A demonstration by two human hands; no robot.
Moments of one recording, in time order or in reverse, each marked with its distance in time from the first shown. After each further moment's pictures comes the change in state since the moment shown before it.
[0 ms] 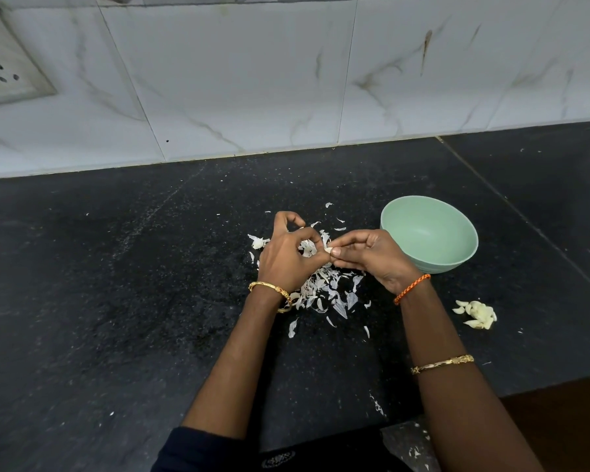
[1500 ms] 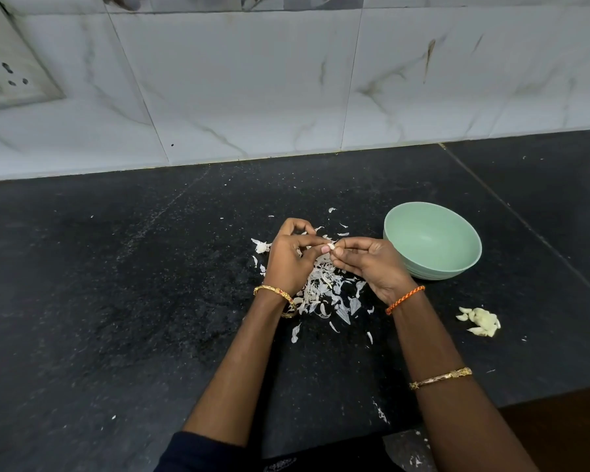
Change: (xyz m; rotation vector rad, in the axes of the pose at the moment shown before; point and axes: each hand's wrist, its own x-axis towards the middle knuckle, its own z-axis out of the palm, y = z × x) left_hand 0.007 -0.002 0.006 -0.392 0.071 -0.007; right_hand 0.001 0.007 0.012 0.192 0.118 0.009
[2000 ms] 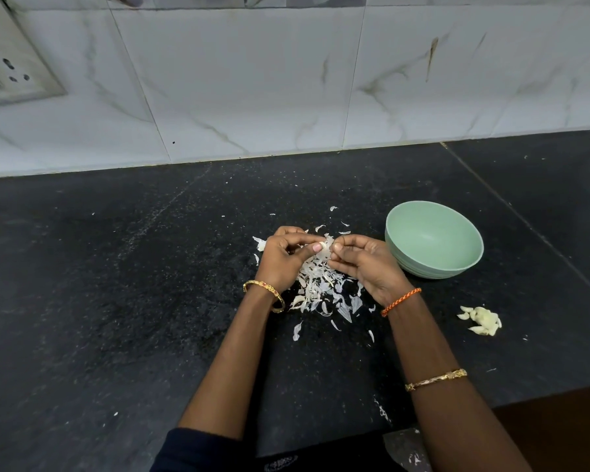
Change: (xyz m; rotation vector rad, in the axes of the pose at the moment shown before) left_hand -0.001 -0.007 -0.013 -0.201 -0.062 -0.170; right_hand -0.001 0.002 0.008 -0.006 0.026 0.043
